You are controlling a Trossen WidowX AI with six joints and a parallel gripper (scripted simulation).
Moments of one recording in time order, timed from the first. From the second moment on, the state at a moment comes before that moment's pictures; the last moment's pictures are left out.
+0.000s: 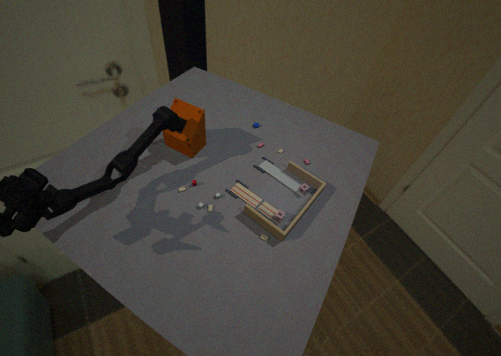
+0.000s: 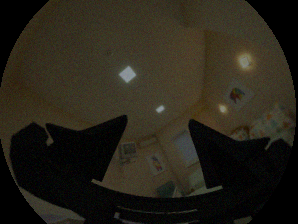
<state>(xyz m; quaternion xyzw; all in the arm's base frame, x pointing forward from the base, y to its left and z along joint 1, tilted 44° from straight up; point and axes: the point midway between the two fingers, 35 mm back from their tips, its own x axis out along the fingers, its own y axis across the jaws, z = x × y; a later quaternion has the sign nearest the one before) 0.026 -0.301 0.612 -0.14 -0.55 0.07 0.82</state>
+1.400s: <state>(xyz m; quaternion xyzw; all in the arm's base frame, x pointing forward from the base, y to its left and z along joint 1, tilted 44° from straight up) 0.227 0.203 0.478 -0.42 -0.14 0.16 0.88</state>
